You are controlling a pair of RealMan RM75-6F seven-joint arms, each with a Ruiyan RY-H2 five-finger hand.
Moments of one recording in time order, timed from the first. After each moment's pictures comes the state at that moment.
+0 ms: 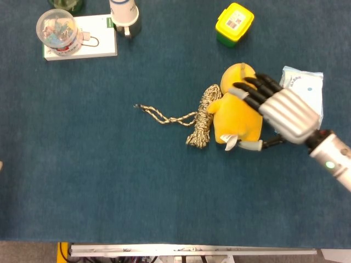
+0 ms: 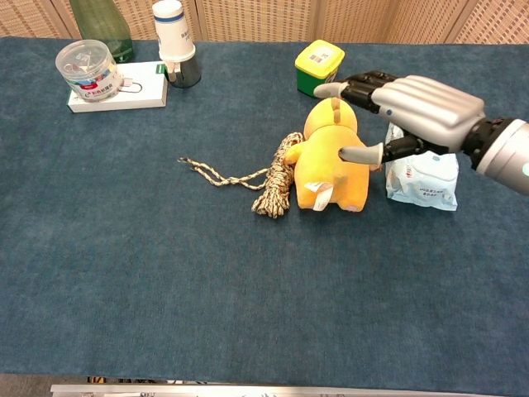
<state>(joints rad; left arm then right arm) 0.02 -1.11 -0.02 -1.67 1.51 1.58 0.02 0.58 -1.28 0.11 -1.72 -1.58 0.92 -0.11</state>
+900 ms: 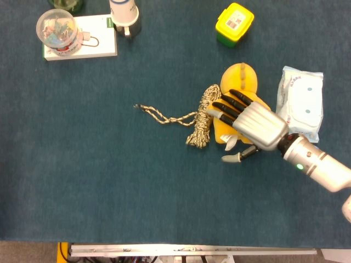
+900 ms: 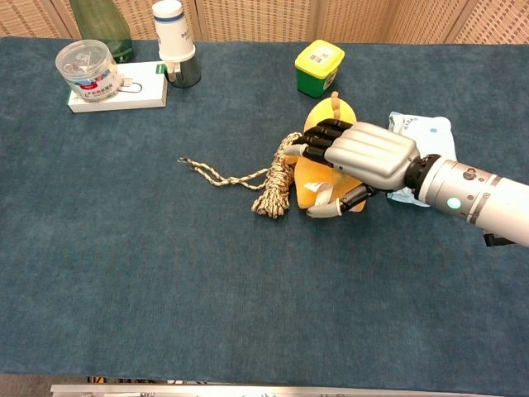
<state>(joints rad) 0.03 -1.12 -0.02 -1.66 1.51 1.59 -0.01 0.68 -1.49 0.02 -1.46 -1.61 0.87 -0.28</state>
